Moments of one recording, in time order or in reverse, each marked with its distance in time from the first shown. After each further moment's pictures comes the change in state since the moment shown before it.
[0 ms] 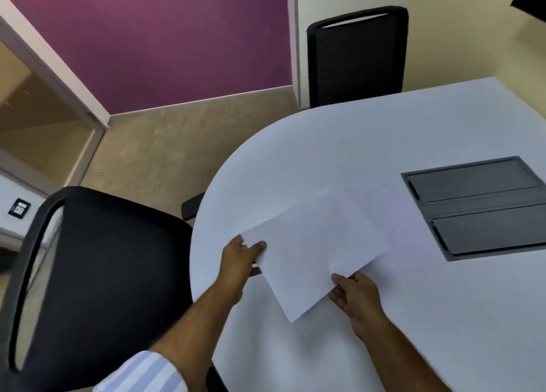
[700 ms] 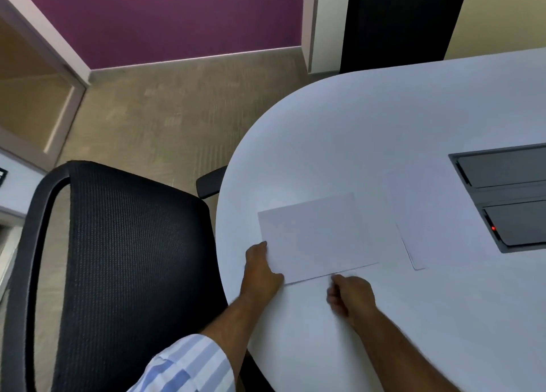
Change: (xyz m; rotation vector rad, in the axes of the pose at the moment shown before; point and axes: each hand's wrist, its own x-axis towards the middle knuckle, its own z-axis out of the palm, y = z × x) left_hand 0.075 -0.101 -0.081 0.618 -0.090 -0.010; right_hand 0.029 0.083 0.108 -0.412 0.187 0.120
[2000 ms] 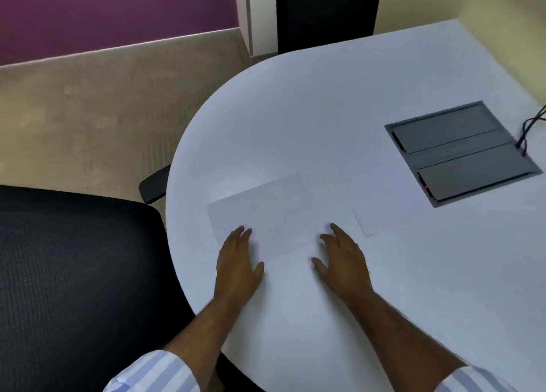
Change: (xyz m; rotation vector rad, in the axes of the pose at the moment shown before) left_hand -0.004 0.010 0.027 0.416 0.010 0.397; right_hand -0.002 -0.004 -0.070 -1.032 0.231 -0.716
